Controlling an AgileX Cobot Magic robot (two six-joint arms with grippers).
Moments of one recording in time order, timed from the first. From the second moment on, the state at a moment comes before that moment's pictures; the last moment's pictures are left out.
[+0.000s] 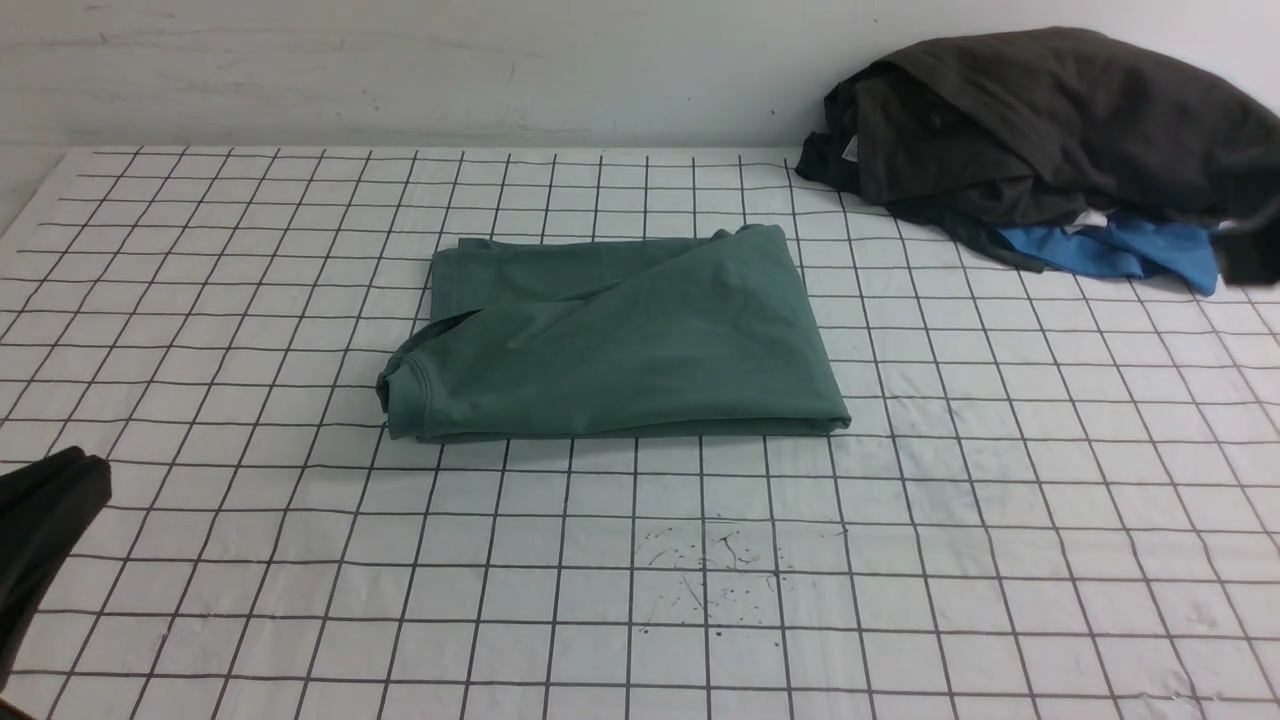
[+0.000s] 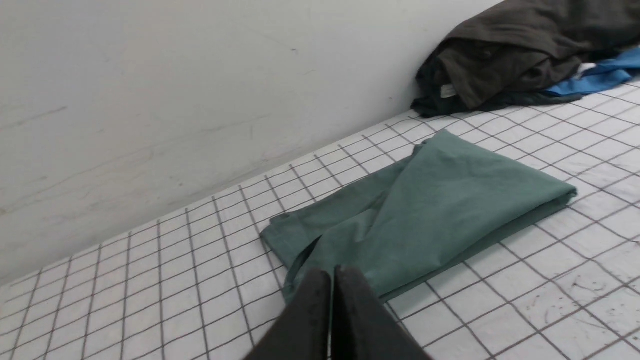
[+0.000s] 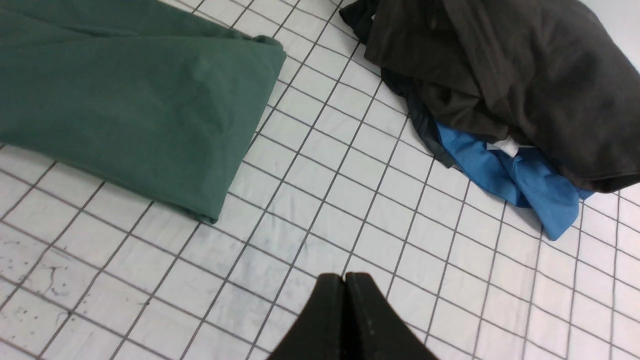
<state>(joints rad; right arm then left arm) 0.27 1.06 -1.09 -0.08 0.82 -0.20 -0.20 0.32 -0.39 -0.57 0.31 0.76</state>
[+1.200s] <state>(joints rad) 0.27 0.19 0.02 0.08 0.14 -0.19 -0.25 0.32 -0.39 -0.75 0.31 0.73</state>
